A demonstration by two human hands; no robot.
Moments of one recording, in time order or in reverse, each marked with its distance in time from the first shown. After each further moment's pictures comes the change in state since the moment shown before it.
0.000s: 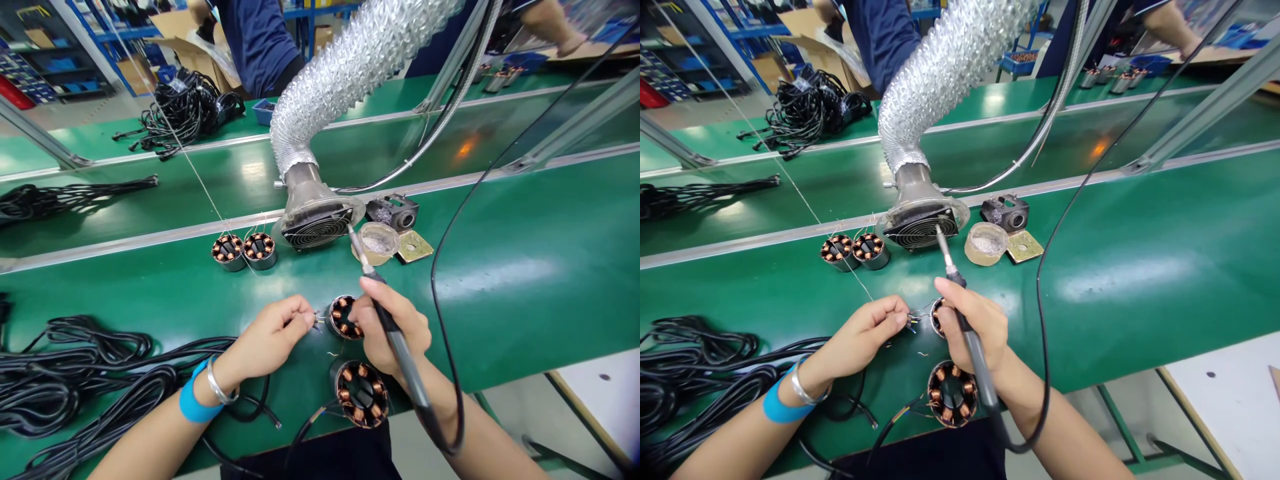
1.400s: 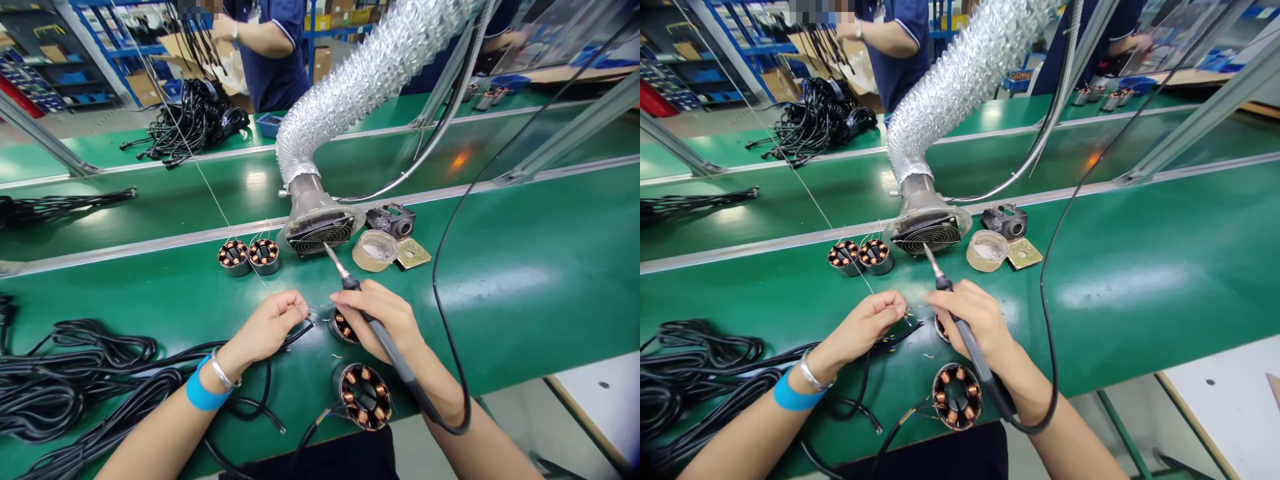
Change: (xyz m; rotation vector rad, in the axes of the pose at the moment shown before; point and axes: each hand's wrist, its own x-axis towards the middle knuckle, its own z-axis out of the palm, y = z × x) left_hand 0.010 -0.008 -0.012 -0.167 0.052 -0.025; right_hand 0.018 0.004 -0.005 -0.112 -0.293 -0.070
